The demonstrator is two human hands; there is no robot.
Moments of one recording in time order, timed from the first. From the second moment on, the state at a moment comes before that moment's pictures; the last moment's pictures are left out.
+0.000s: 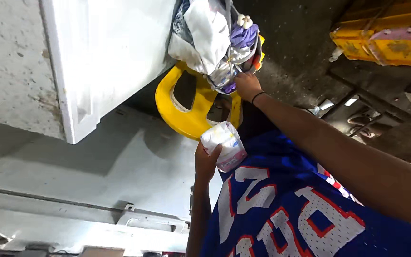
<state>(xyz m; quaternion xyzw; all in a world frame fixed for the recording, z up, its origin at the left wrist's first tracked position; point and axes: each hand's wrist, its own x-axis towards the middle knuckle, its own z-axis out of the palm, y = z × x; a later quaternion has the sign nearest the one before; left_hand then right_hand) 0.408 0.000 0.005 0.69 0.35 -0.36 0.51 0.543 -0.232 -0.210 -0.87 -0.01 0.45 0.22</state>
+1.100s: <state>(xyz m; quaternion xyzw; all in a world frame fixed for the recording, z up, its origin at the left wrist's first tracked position) 0.320 -0.007 0.000 0.64 0.48 -0.28 0.53 0.547 -0.256 -0.186 -0.85 -0.31 0.38 0.18</state>
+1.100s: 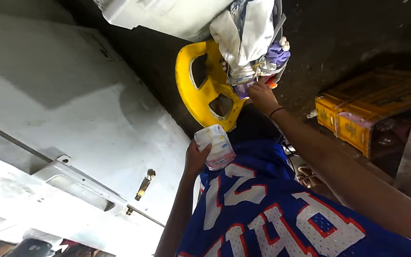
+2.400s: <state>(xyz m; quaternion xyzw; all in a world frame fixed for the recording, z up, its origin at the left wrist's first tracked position) 0.276 -0.035 -0.002 0.57 0.55 -0.19 0.57 0.564 -0.211 -0.210 -0.85 -0.25 0.46 -0.02</state>
